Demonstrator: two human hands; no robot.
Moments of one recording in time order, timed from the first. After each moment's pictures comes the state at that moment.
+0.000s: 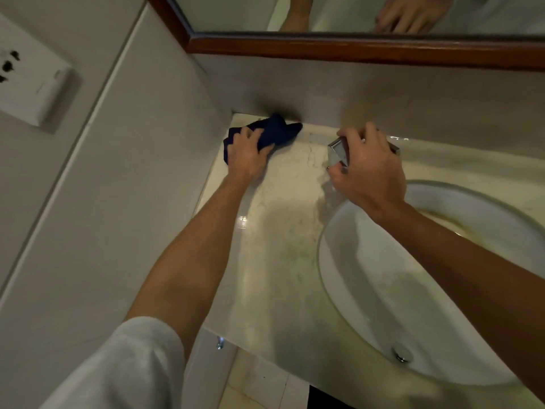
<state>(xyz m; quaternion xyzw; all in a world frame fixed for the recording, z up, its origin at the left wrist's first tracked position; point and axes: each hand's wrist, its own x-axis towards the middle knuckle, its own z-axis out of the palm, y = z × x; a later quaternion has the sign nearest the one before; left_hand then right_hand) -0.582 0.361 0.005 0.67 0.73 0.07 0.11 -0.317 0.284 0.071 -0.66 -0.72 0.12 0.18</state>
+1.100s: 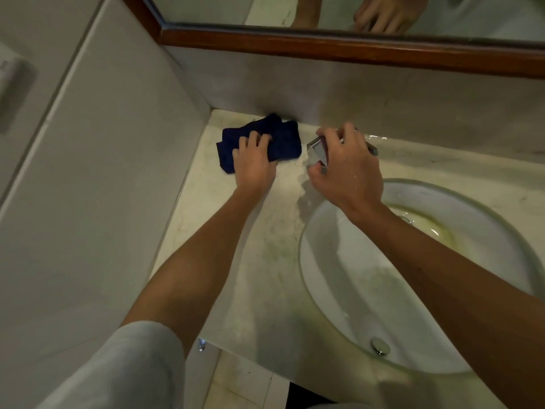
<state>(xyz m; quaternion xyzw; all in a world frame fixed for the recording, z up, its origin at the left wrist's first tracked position) -0.522 0.339 -0.014 0.70 0.71 0.02 0.04 -0.318 0.283 0.072 -0.66 -0.72 0.11 0.19</state>
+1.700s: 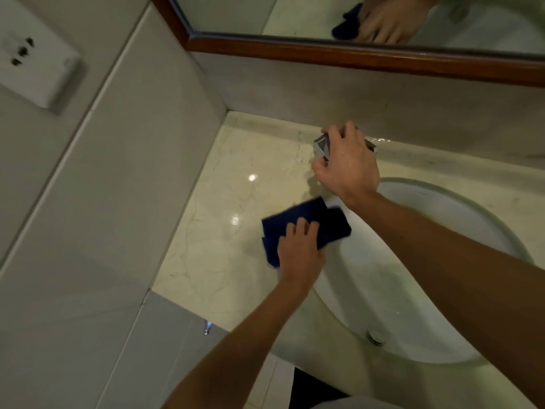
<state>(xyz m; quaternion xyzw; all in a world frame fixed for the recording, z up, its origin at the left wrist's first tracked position) -0.428 0.133 -0.011 0.70 0.71 0.01 0.10 -0.319 0.283 0.077 -0.66 -0.73 0.12 0.15</state>
